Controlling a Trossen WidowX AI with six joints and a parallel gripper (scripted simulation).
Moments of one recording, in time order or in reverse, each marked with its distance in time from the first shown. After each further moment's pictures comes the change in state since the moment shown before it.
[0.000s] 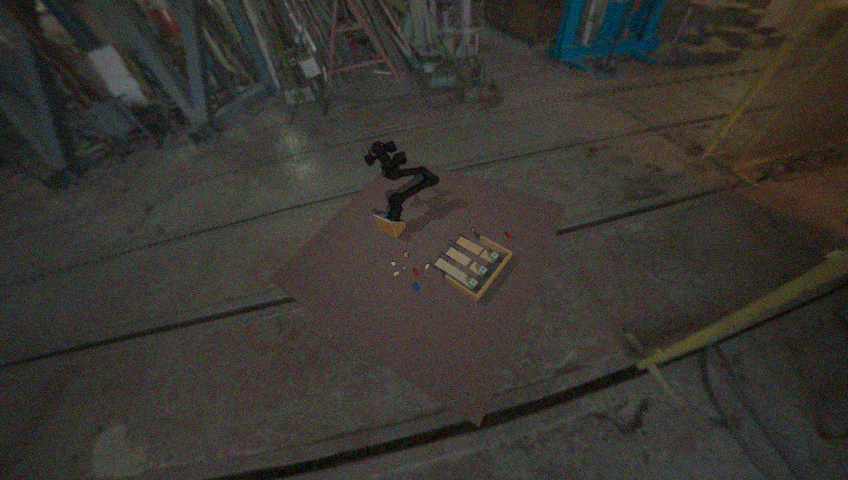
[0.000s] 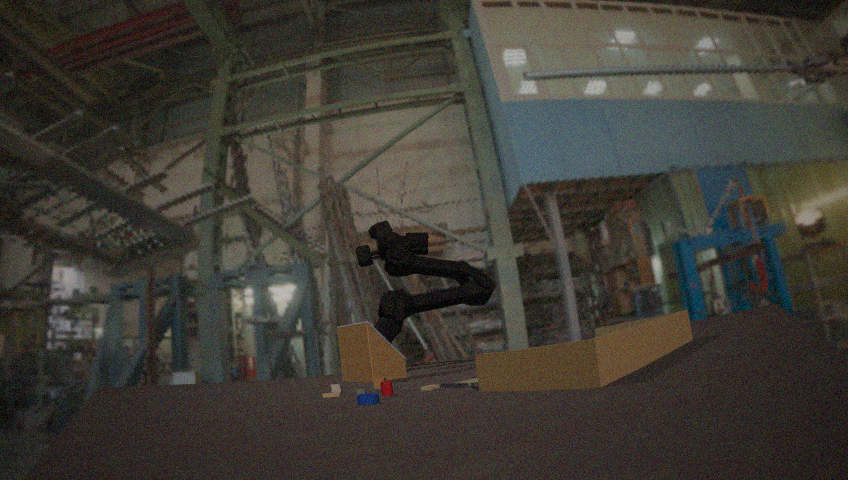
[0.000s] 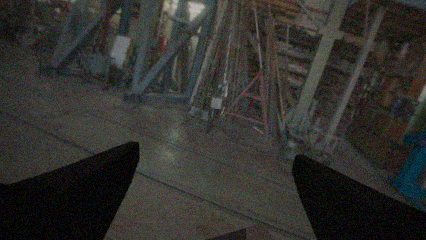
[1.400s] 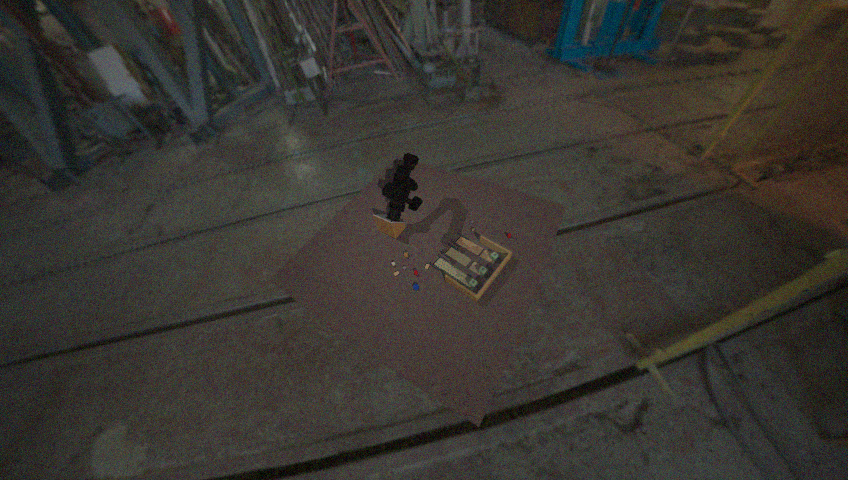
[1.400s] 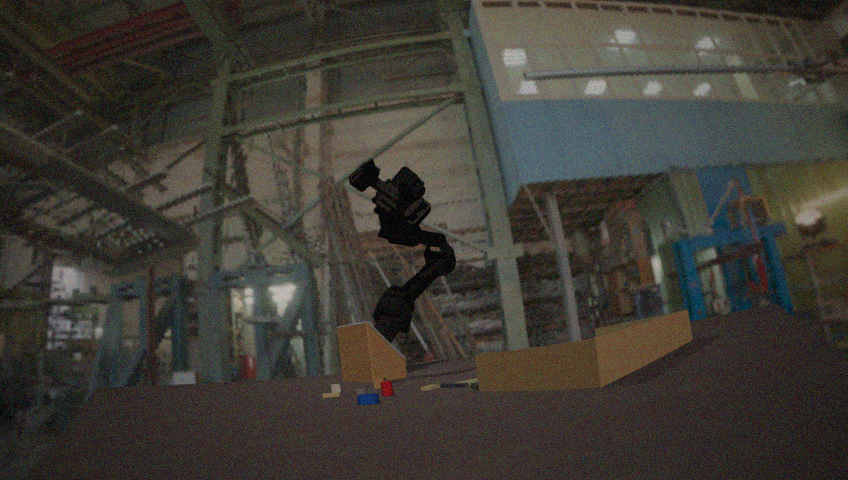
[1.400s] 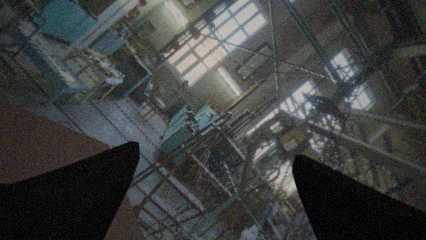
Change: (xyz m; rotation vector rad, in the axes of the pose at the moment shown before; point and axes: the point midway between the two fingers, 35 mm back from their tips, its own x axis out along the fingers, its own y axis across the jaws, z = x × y) arm -0.517 0.056 0.061 0.262 -1.369 2.514
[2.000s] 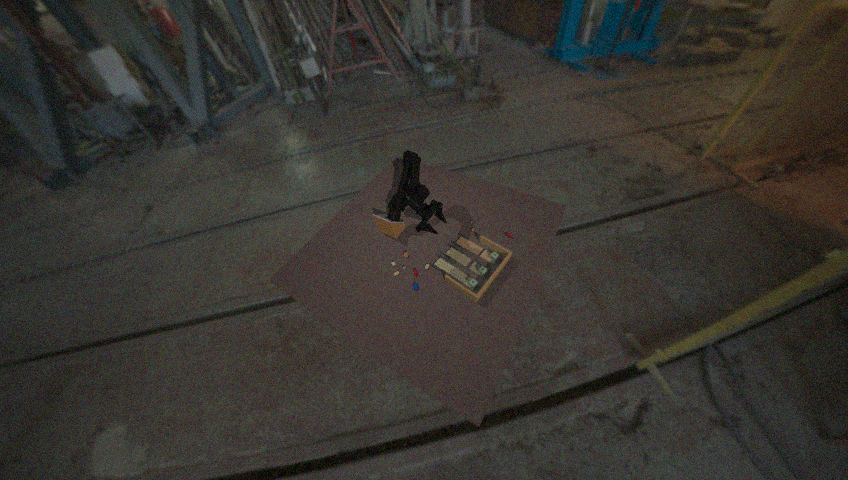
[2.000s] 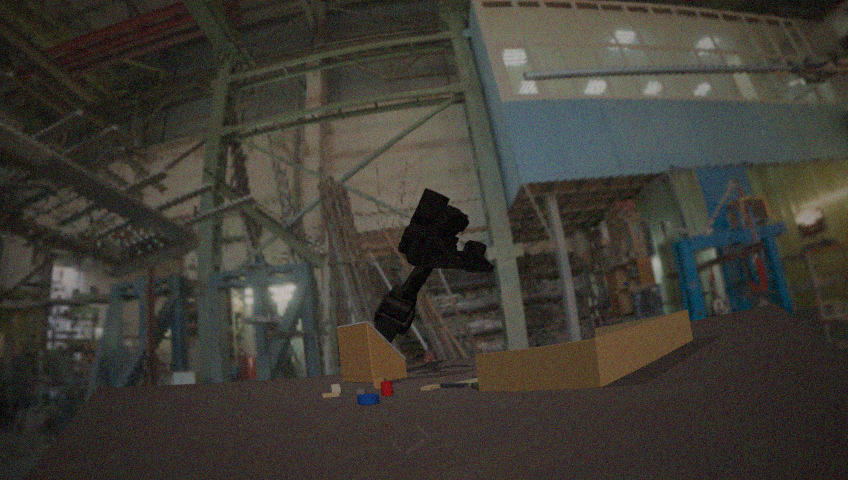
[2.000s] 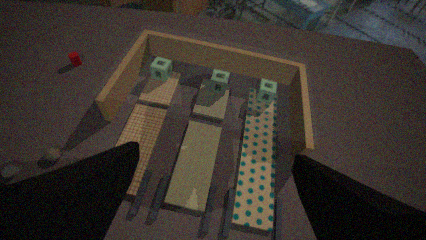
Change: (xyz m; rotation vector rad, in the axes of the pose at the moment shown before) arm -0.028 0.224 -0.031 0.559 0.419 0.947
